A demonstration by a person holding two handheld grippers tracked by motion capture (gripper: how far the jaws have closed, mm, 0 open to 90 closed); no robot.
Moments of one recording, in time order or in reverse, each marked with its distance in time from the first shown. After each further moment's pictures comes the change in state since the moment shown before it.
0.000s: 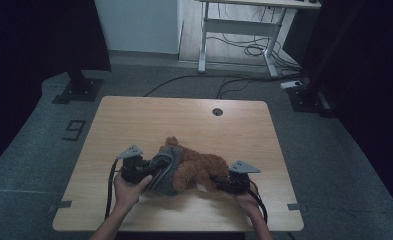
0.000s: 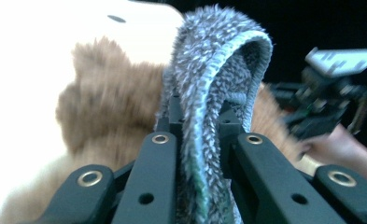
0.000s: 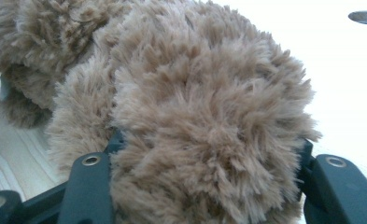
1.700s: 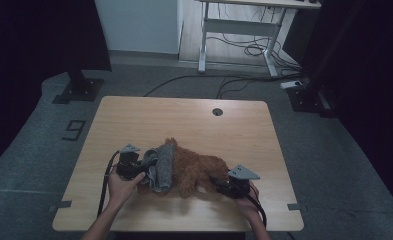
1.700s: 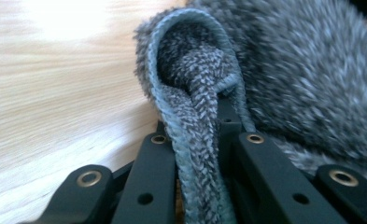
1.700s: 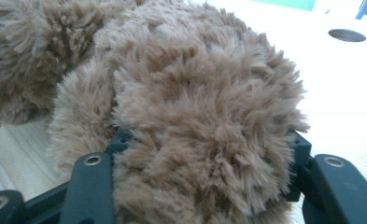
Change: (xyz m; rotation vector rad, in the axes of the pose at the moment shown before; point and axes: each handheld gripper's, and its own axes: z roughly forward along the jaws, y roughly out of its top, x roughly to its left) left arm 0.056 -0.033 0.013 0.208 0.195 -0.063; right arm 0.011 -0.006 -0.007 -0.038 -0.059 -0.057
